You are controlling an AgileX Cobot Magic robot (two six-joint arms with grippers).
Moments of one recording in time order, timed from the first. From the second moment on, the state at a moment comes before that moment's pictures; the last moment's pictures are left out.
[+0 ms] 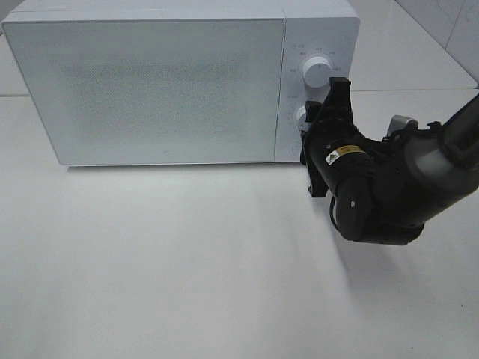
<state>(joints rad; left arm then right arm) -0.01 0.00 -0.52 -0.12 1.07 0.02 0.60 2.08 -0.76 0.54 -1.17 1.45</state>
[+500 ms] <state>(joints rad) -0.01 0.00 -0.52 -0.12 1.07 0.02 0.61 2.08 -0.77 0.58 -1.17 1.40</state>
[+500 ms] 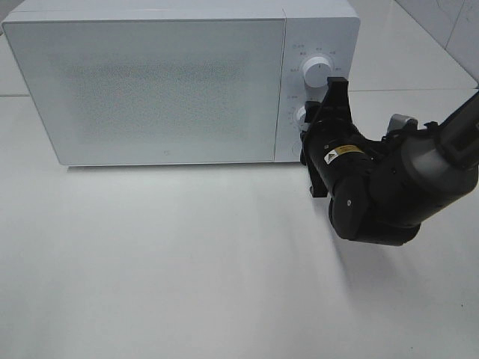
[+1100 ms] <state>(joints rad) -0.01 0.00 -0.52 -0.12 1.07 0.02 0.61 2.08 -0.76 0.63 -1.18 1.33</state>
